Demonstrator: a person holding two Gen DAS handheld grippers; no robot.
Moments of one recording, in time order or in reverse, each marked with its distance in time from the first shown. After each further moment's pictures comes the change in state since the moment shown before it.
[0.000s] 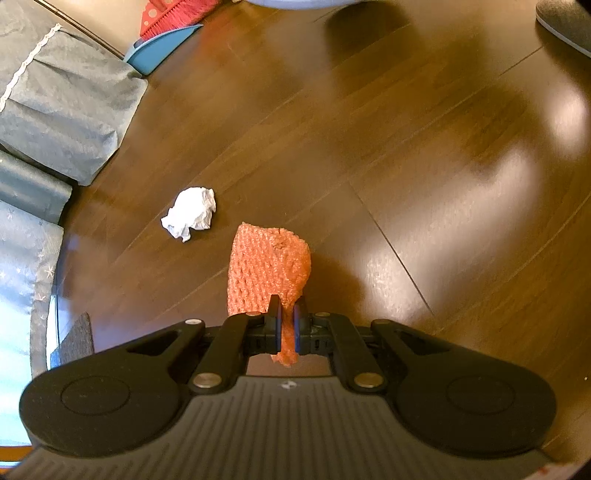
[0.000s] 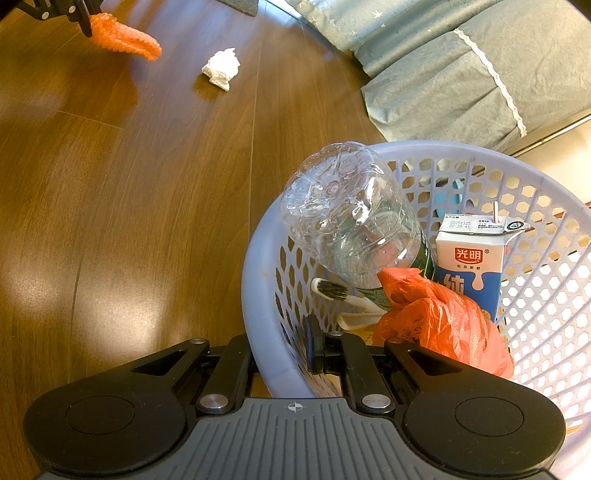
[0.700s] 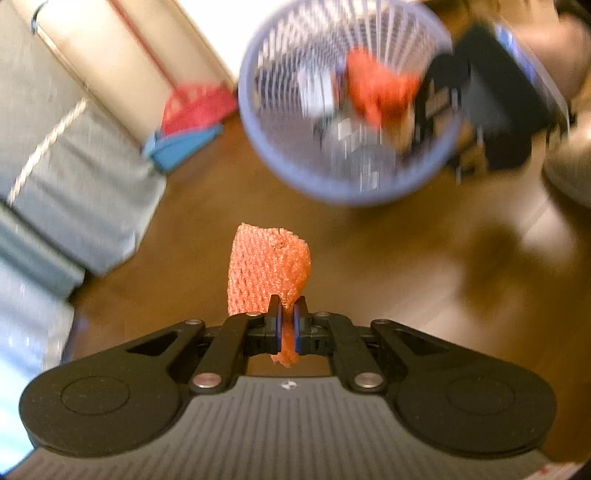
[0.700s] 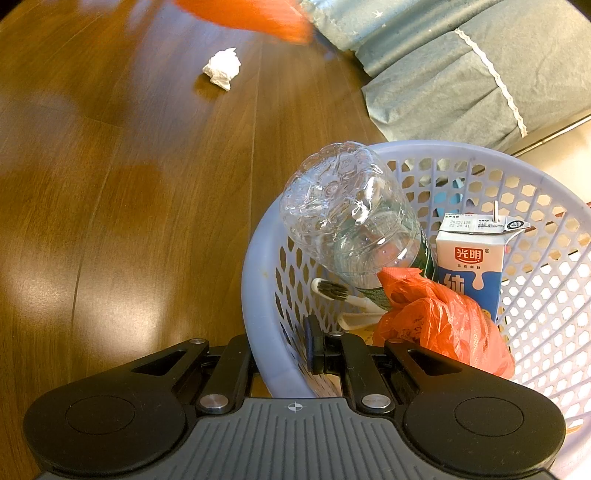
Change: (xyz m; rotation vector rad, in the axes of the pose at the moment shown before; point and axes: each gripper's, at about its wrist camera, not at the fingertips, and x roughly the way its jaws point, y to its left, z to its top) left arm -0.069 0.033 0.106 -0.057 -0.314 -0.019; right arm 0.000 0.000 0.000 0.000 0.000 0.002
